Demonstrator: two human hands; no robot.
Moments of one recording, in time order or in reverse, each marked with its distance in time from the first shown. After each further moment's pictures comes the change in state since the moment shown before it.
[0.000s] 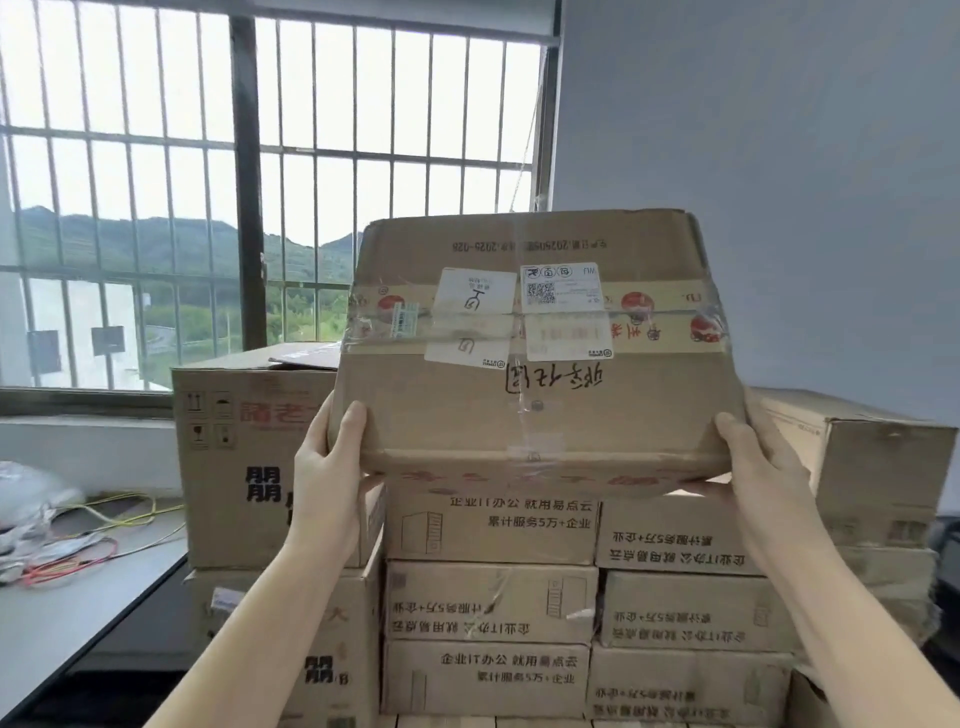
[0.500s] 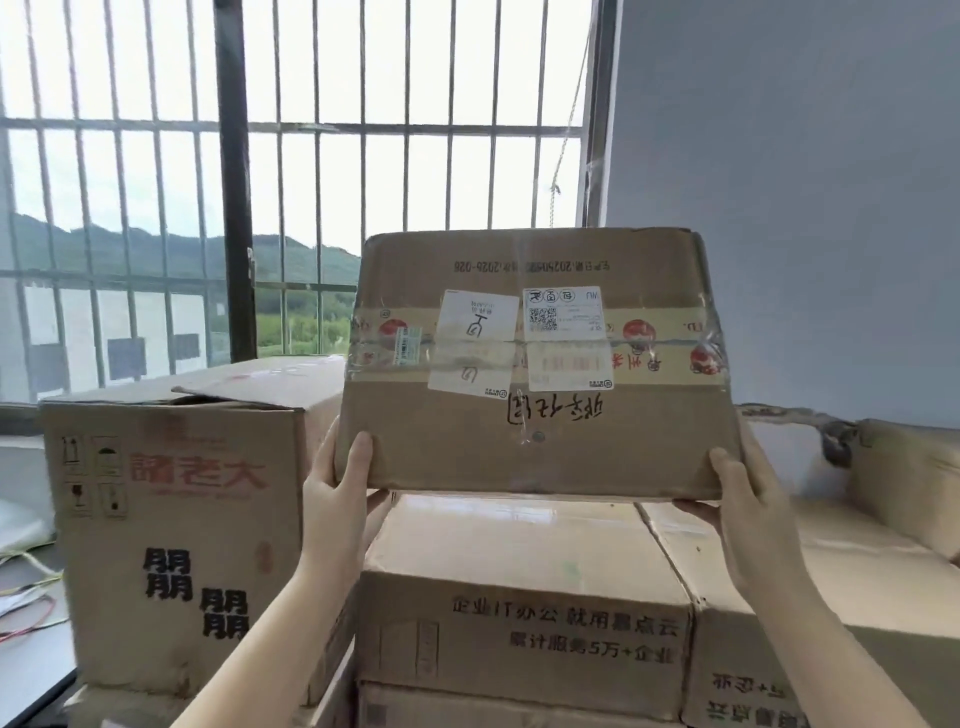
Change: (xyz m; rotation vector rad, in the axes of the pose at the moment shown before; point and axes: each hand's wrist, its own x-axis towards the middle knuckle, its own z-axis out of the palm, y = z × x) left_hand 0.221 -0.173 0.068 0.026 0.084 0.137; right_hand 0.236 0.208 0.098 0.051 -0.116 -0.025
